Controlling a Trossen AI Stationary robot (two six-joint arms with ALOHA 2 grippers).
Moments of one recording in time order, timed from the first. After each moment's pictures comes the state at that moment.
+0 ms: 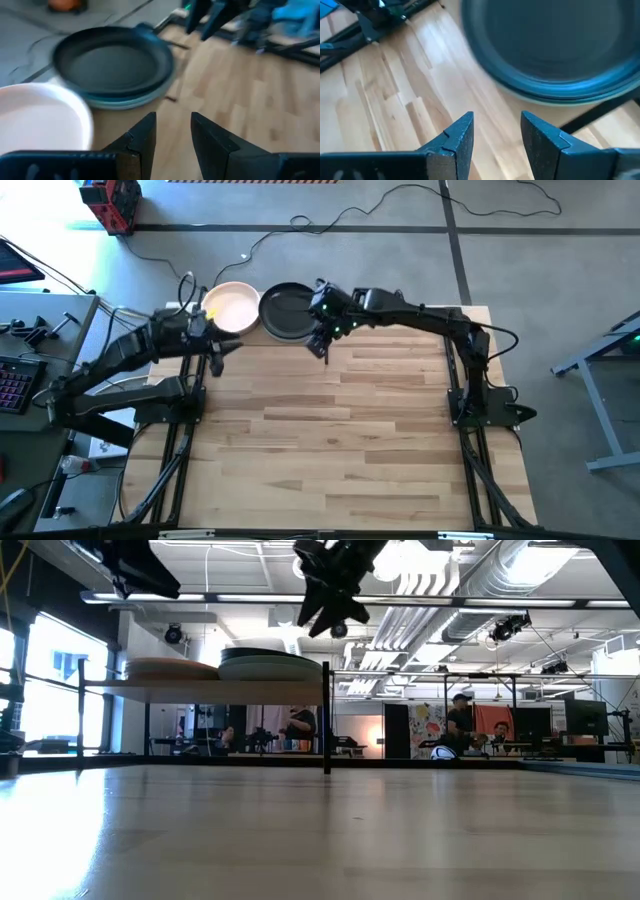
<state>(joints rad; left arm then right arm) 0.49 0.61 0.84 -0.71 0.05 -0.03 -0.28 1.95 2.00 -0.95 -0.05 0.29</state>
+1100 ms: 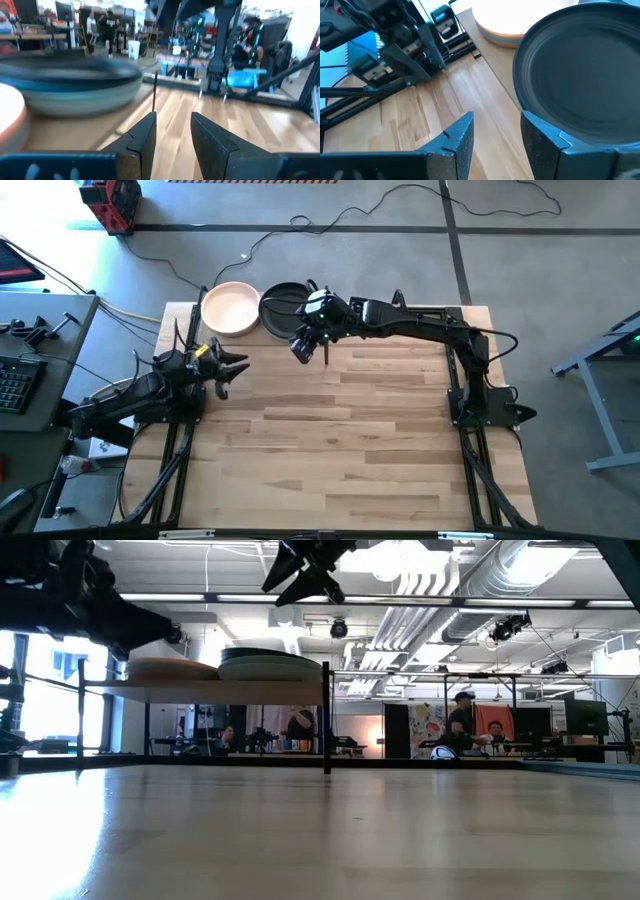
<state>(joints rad) 0.38 0.00 0.07 -0.04 0.10 -0.08 -0.18 1.95 2.00 -0.70 0.02 0.34</state>
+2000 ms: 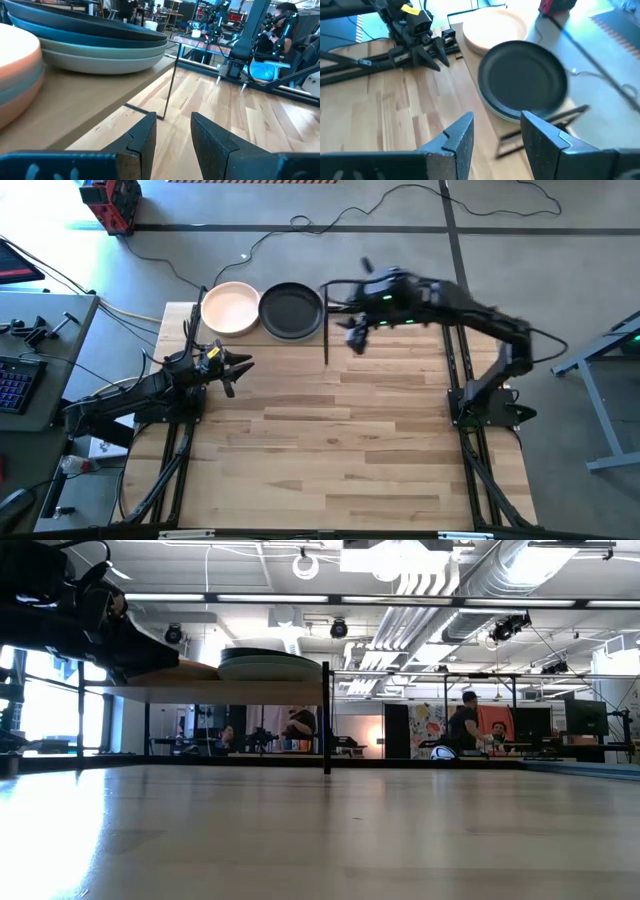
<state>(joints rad) 0.38 0.10 0.01 0.01 0.01 -0.15 -0.18 1.65 2.00 -0.98 0.12 0.10</state>
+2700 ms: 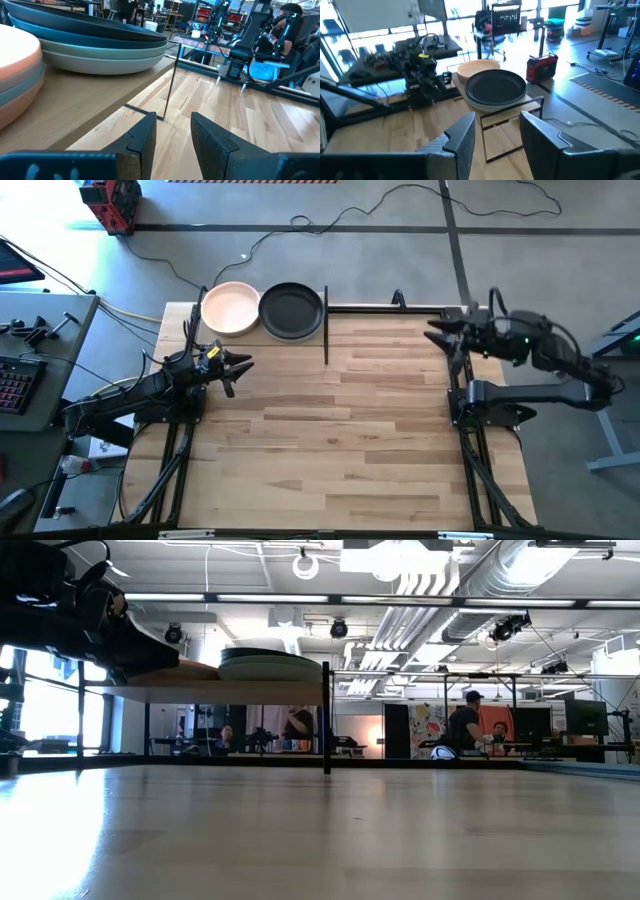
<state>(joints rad) 0.38 0.10 0.01 0.01 0.01 -0.15 -0.18 0.60 1.04 -0.60 0.18 0.09</state>
